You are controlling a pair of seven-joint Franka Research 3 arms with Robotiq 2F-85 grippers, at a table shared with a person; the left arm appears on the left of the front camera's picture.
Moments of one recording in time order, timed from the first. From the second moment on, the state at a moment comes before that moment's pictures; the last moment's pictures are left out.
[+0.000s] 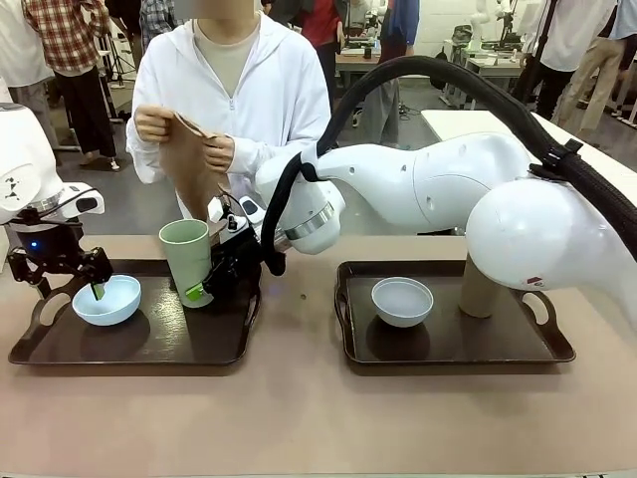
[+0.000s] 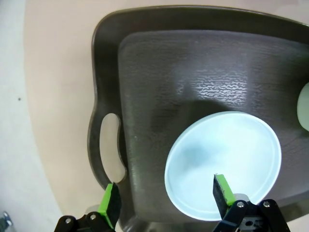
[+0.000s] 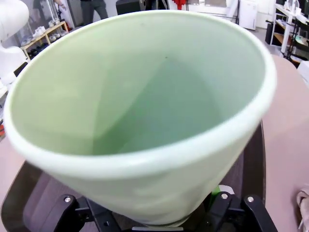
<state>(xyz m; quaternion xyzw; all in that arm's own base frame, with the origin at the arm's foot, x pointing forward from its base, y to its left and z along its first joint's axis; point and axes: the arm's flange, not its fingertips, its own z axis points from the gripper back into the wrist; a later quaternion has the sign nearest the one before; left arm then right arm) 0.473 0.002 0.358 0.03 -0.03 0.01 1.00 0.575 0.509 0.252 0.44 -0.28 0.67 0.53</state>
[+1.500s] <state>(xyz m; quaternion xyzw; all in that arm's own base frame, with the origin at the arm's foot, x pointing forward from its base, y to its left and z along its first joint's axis) 0.482 0.006 0.361 0.02 -0.05 0.01 1.00 0.577 0.508 0.255 0.44 -0.28 0.66 0.53</state>
